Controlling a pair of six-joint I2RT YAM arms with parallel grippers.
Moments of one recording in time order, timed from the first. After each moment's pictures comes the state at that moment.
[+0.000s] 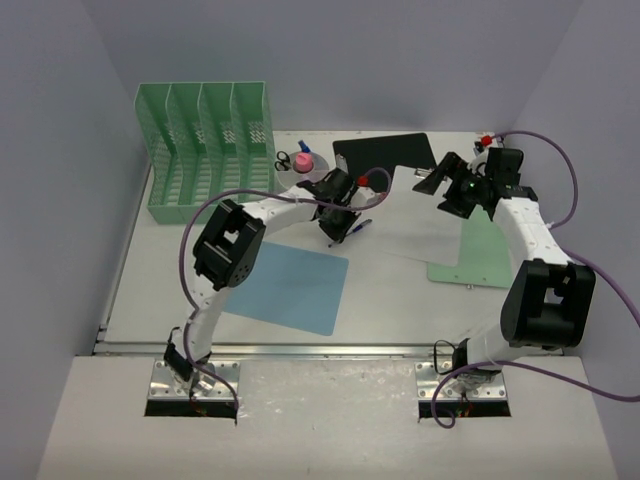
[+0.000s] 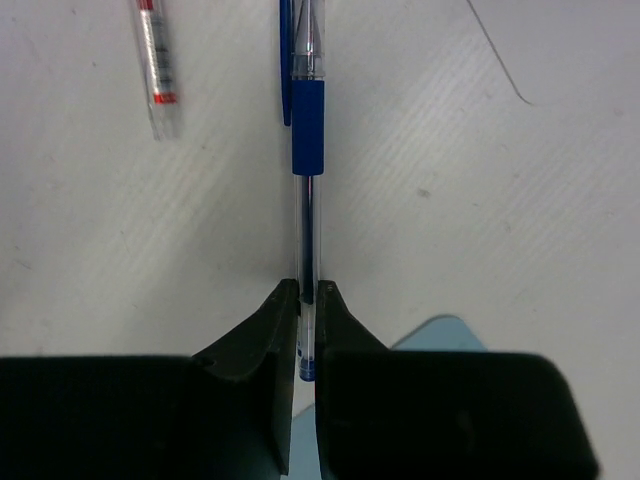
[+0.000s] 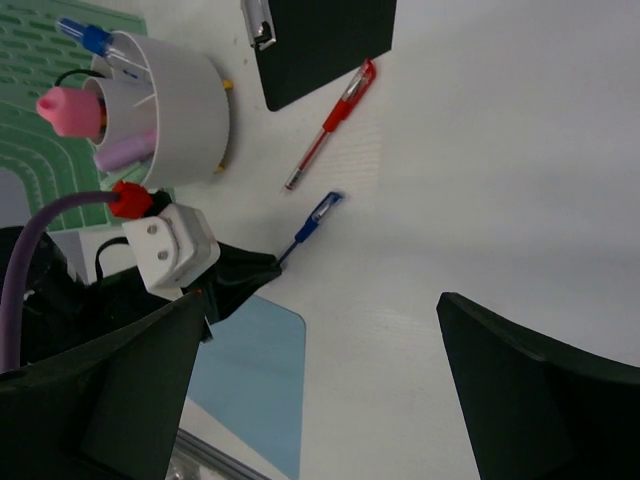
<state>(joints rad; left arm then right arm) -0.64 2.25 1.74 -0.57 0.18 0.18 -0.14 1.52 1.11 -0.36 -0.51 0.46</state>
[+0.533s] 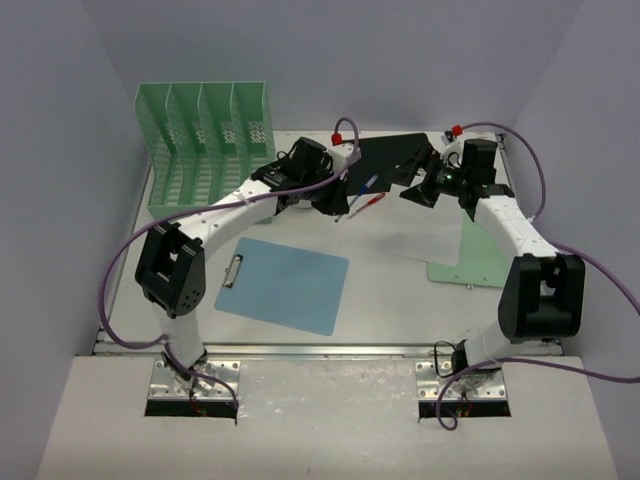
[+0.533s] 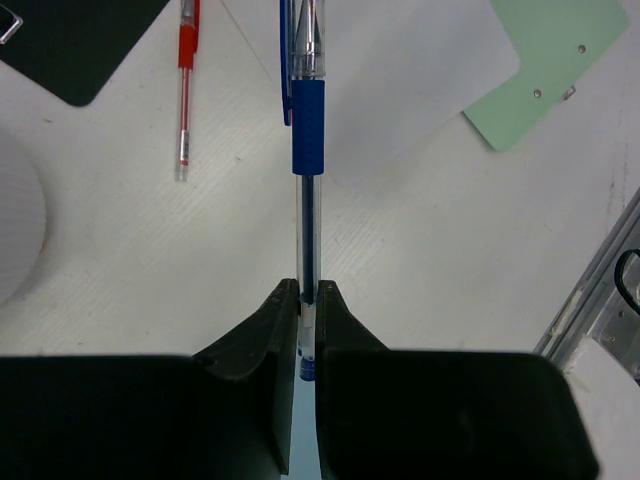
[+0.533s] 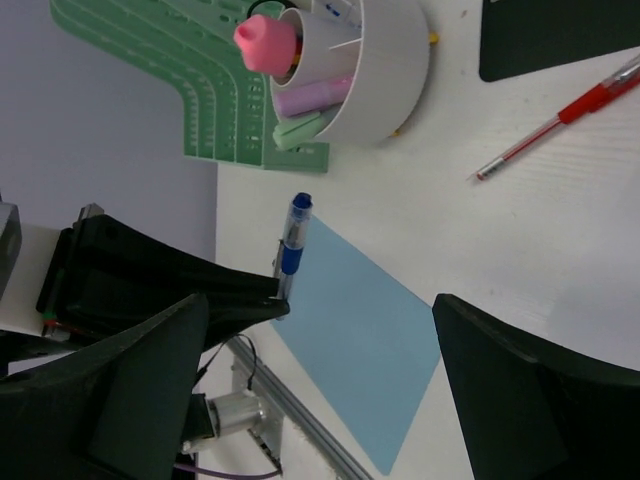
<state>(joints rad) -0.58 1.82 1.54 -0.43 0.37 -0.07 -0.02 1.55 1.10 -0.13 -0.73 0.66</state>
